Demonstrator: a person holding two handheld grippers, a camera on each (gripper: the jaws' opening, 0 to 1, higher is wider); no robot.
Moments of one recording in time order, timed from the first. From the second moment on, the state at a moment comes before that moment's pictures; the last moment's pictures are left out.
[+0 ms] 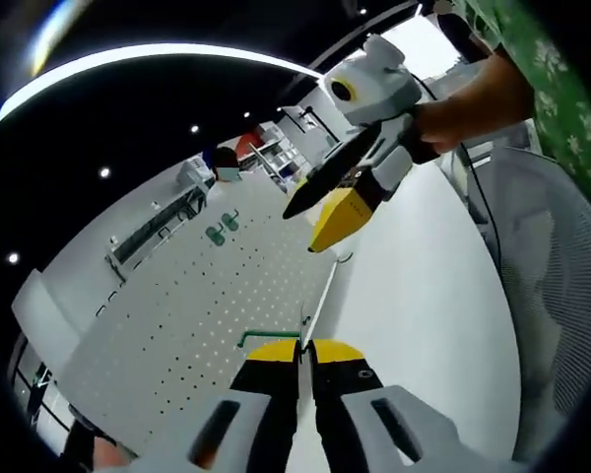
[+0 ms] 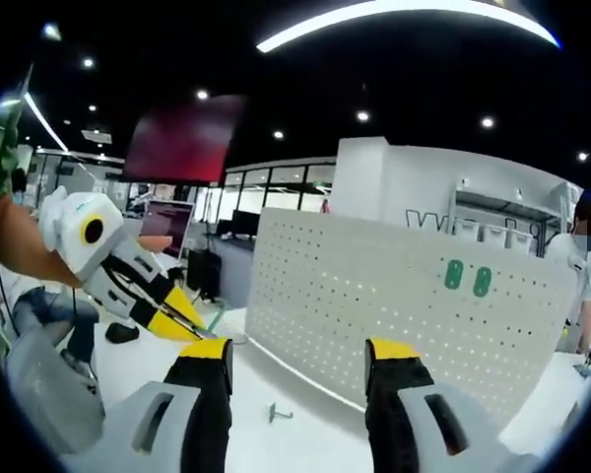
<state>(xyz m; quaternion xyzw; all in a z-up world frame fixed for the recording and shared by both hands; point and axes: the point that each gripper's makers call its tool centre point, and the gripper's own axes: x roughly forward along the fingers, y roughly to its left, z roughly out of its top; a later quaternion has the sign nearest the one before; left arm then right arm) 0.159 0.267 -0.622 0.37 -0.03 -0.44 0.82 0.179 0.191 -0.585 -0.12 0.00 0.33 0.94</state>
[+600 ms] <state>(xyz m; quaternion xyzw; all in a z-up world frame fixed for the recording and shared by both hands) 0.148 0.256 -0.622 0.36 -0.03 -0.46 0.81 0.155 0.224 -0.611 -0.22 0.00 0.43 0.87</state>
